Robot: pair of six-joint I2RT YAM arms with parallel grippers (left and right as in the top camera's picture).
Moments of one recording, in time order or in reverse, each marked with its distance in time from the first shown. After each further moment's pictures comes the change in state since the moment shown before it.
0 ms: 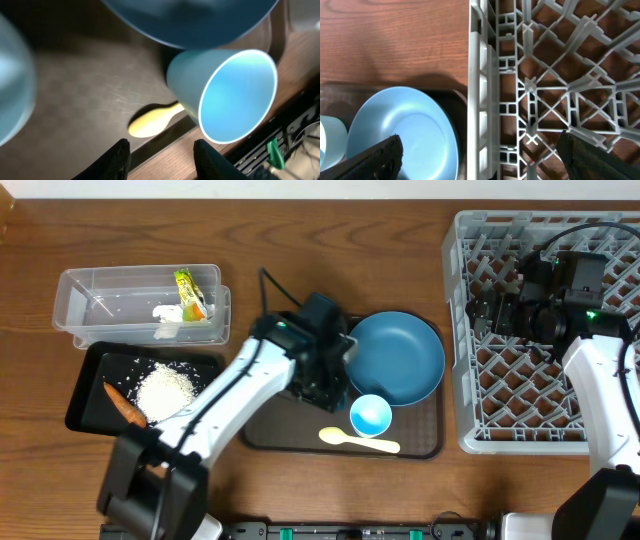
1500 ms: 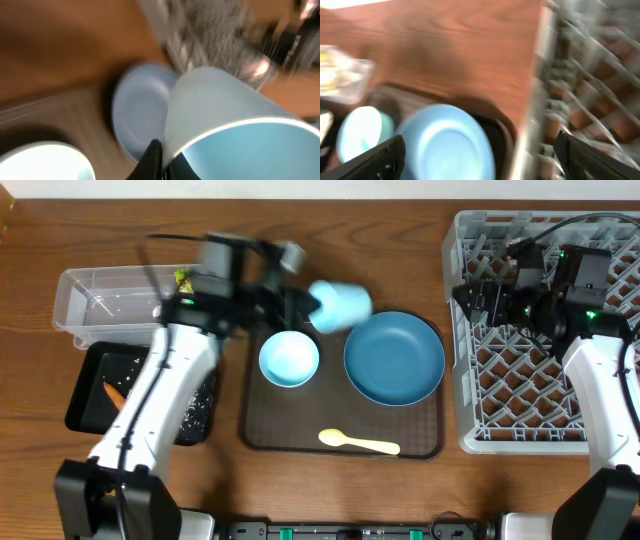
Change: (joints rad) left arm 0.407 -0.113 0.051 0.481 0.436 -0.150; right arm 0.002 0.000 0.000 0.162 -0.315 -0.097
